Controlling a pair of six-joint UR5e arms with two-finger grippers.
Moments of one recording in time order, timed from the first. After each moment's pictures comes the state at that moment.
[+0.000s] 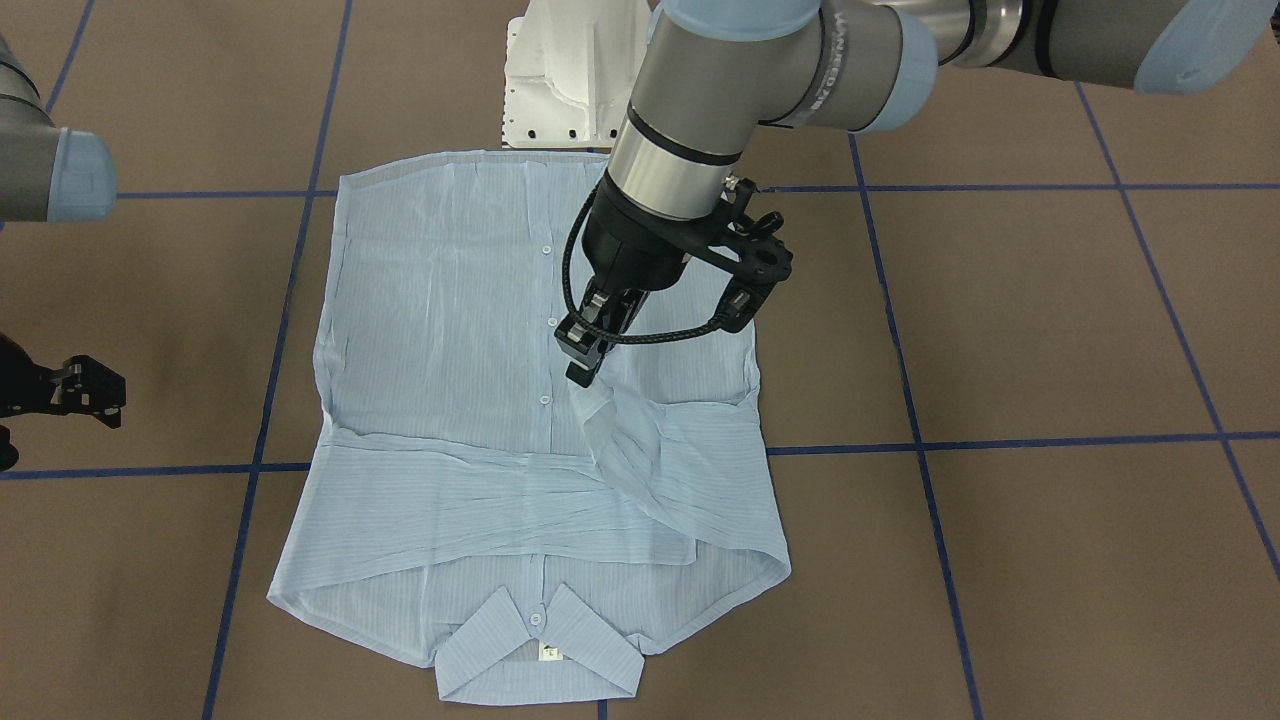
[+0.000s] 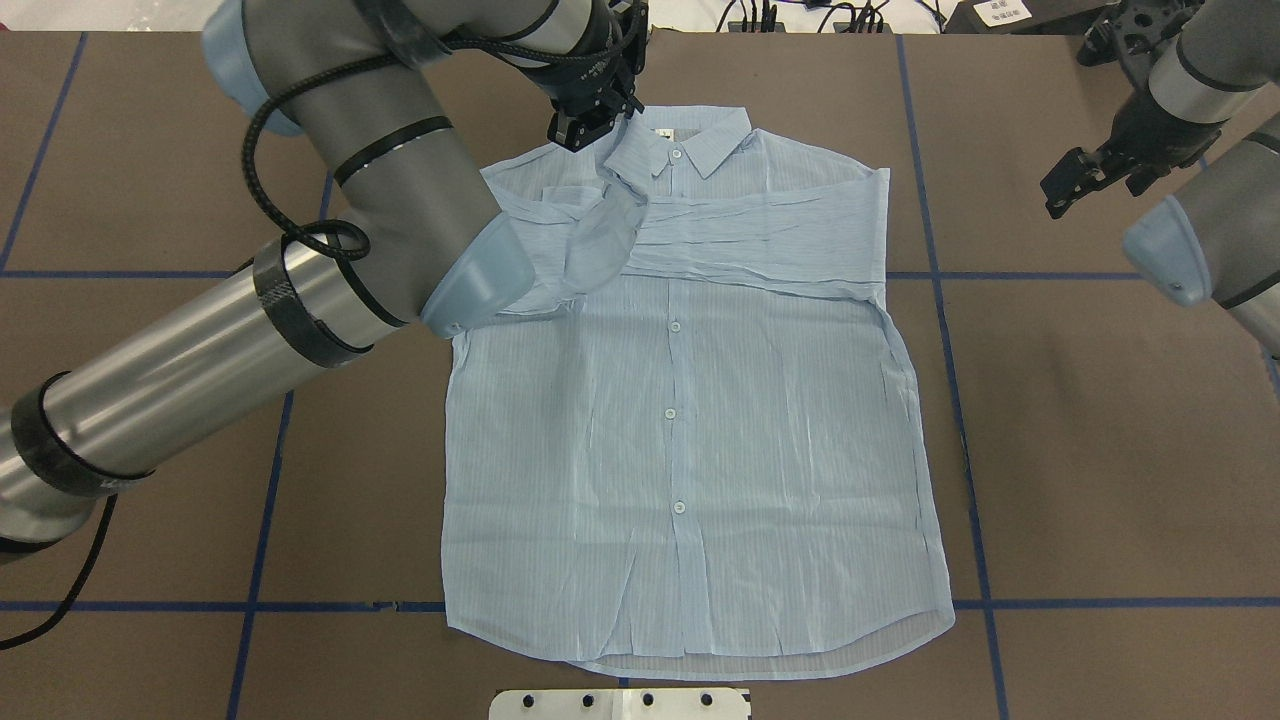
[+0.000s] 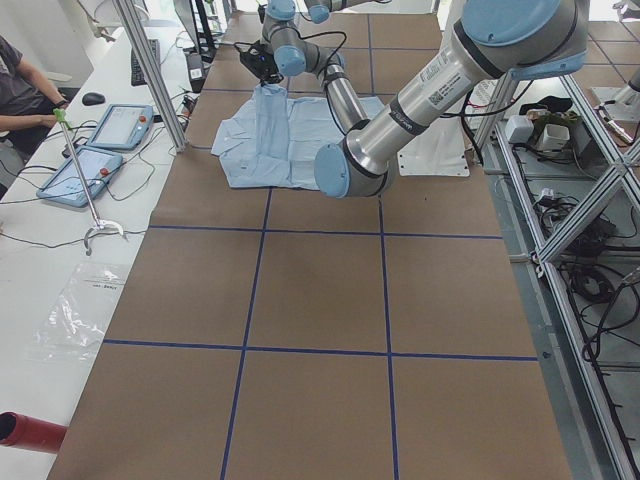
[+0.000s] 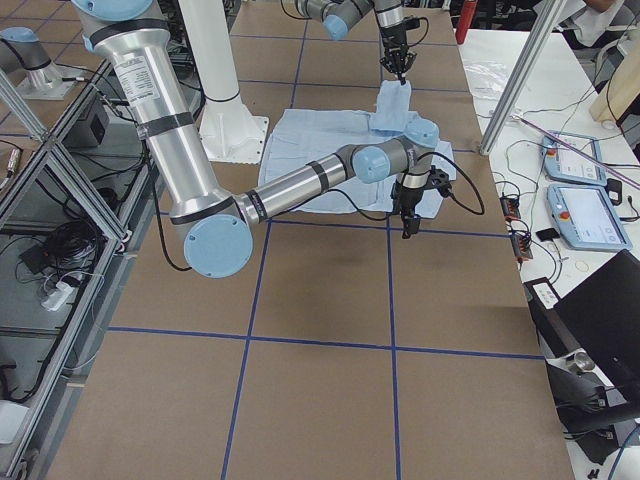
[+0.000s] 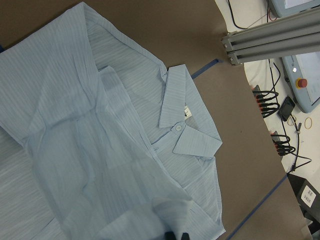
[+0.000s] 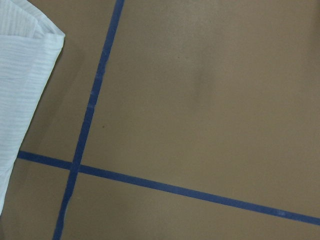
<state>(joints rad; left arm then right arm) -0.76 -2.55 -1.50 -1.80 -1.91 -2.18 1.13 -1.21 1.63 -1.64 2.15 0.32</state>
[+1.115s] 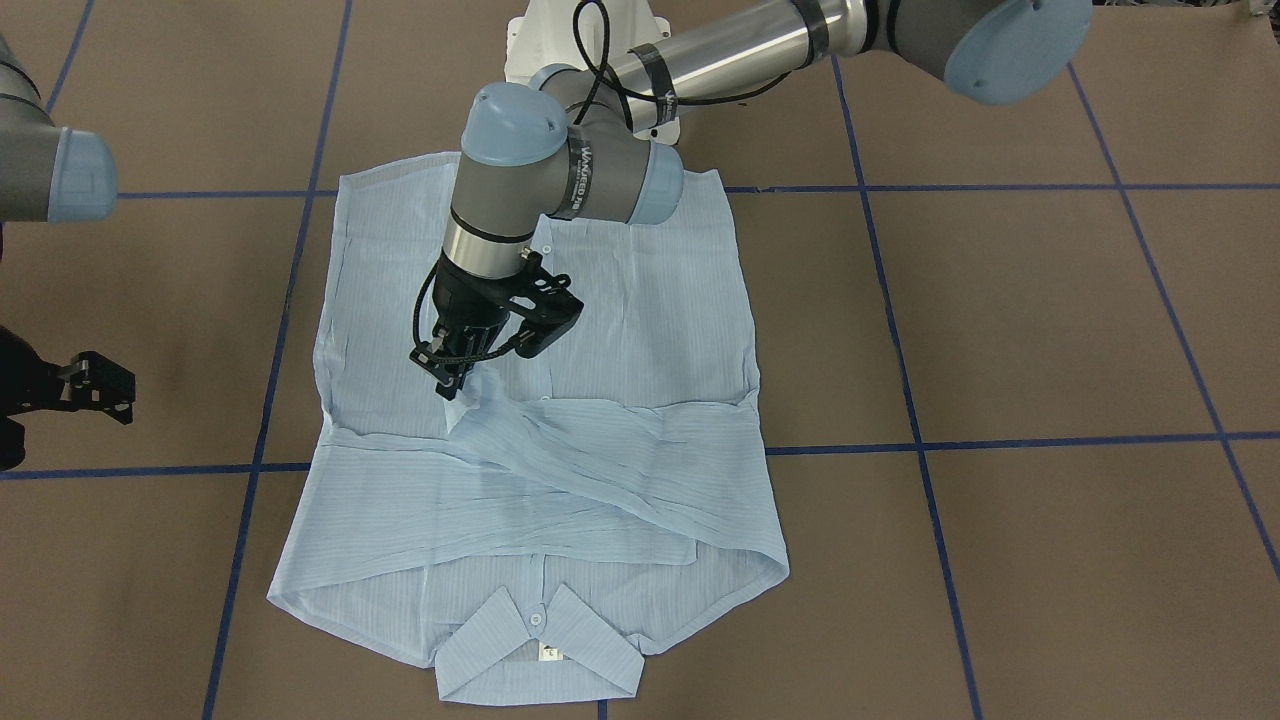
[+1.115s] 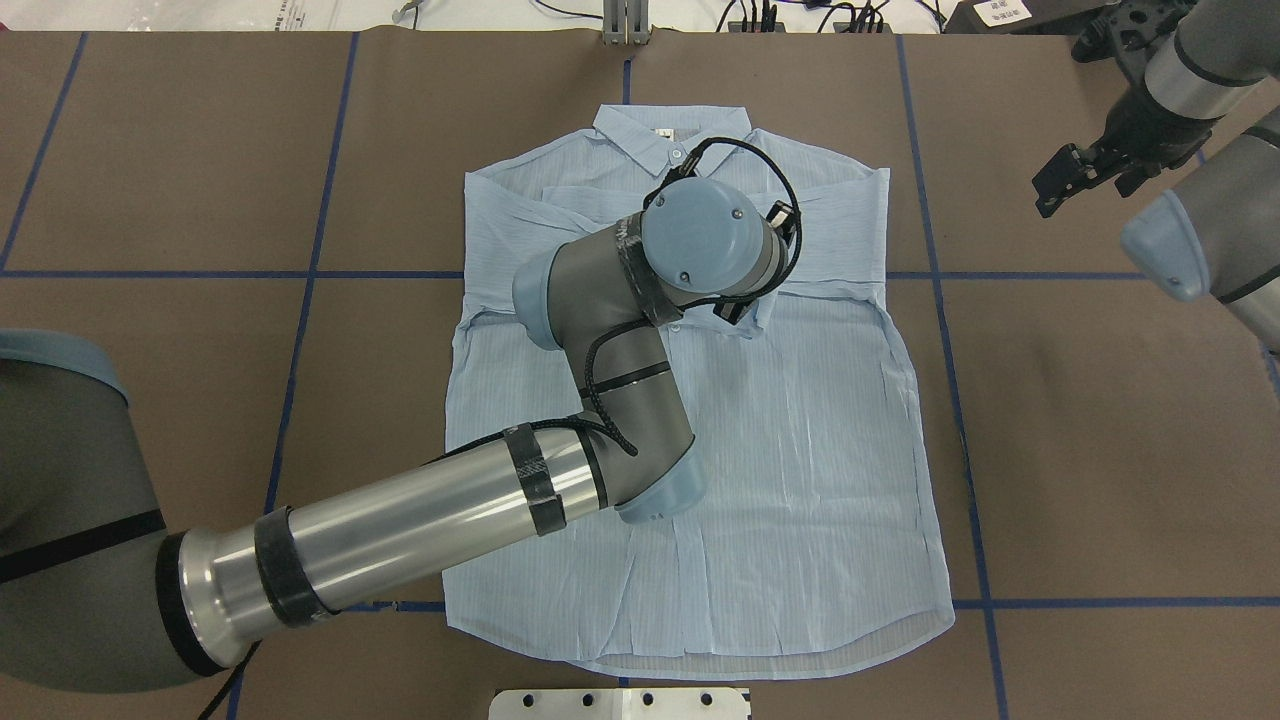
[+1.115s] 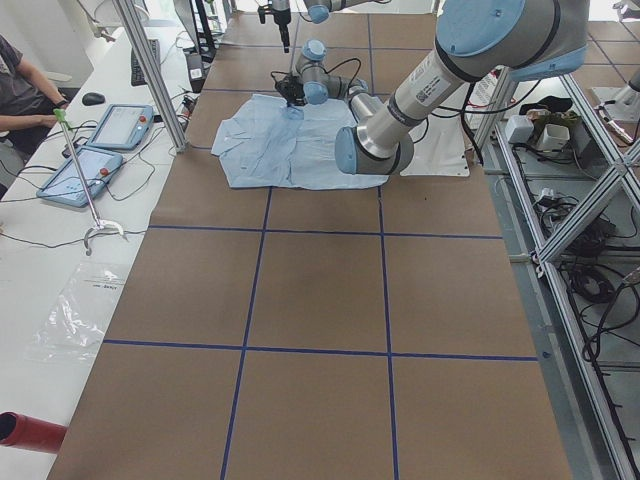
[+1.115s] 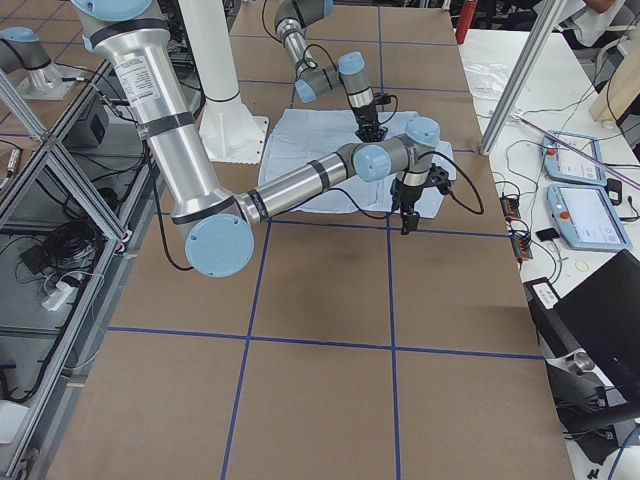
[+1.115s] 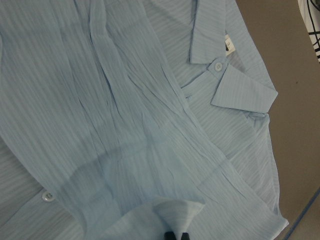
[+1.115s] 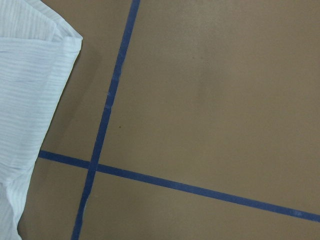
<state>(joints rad) -0.47 -2.71 -1.05 -2.18 -1.61 -2.26 1.13 -1.20 1.63 -1.64 2.20 0.32</state>
